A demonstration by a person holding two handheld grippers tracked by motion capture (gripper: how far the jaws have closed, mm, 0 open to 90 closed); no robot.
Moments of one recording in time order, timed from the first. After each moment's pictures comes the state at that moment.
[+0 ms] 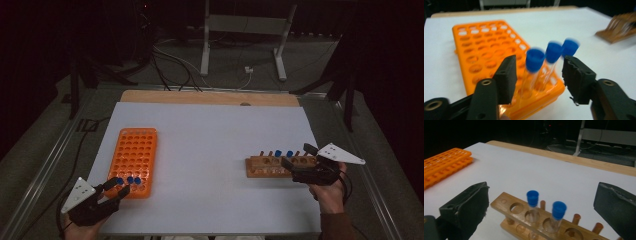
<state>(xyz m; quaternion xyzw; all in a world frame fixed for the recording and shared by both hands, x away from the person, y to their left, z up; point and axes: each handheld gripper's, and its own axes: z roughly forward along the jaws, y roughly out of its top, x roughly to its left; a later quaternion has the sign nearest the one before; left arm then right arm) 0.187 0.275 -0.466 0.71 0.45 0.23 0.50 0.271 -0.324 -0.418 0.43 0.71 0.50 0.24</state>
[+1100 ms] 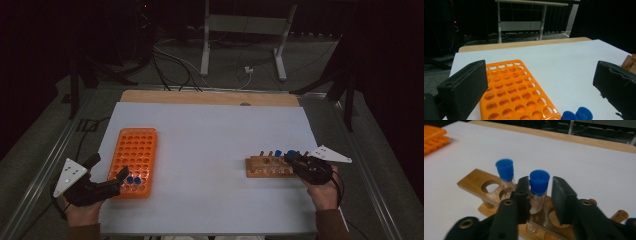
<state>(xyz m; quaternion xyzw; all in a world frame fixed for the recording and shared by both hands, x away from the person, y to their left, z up) 0.214 0.269 -0.429 0.65 0.46 0.30 0.52 0.288 -0.328 -0.456 0.46 0.74 0.44 0.24</state>
